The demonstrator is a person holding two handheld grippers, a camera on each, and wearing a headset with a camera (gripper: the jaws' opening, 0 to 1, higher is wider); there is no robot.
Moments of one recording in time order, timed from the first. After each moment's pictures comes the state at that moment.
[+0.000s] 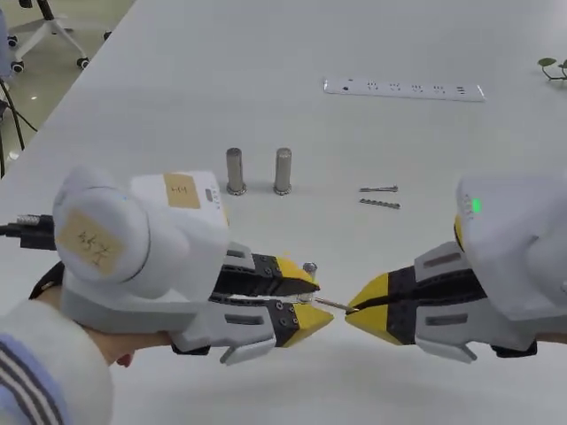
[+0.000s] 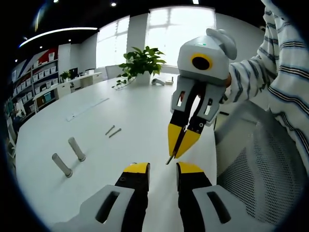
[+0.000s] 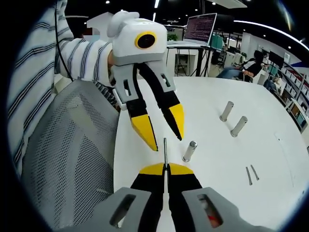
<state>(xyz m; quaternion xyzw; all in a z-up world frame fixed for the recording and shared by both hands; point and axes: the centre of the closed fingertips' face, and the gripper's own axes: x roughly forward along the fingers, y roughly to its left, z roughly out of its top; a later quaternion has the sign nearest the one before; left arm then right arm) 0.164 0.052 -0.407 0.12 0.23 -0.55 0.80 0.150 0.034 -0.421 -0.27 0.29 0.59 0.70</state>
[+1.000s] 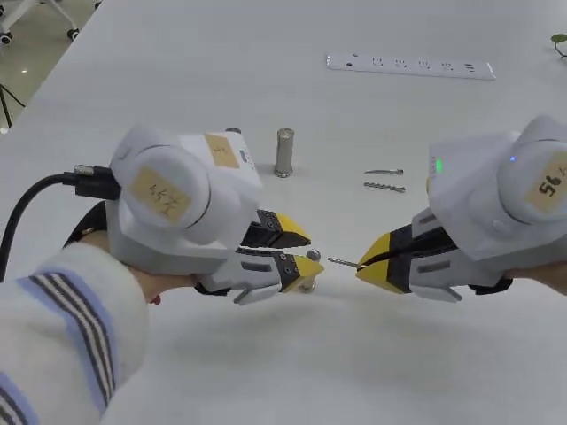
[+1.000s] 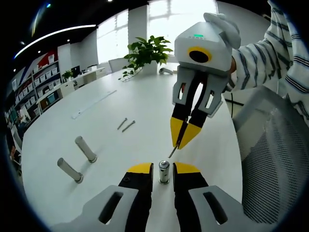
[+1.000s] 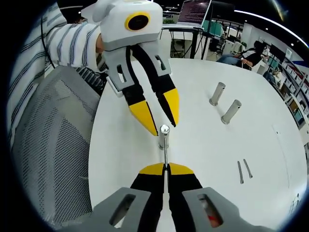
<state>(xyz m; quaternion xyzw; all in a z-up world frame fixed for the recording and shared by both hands) 0.204 0.055 -0.432 0.17 0.25 -0.53 0.79 0.196 0.022 -0.453 -0.31 0.33 0.57 0.69</state>
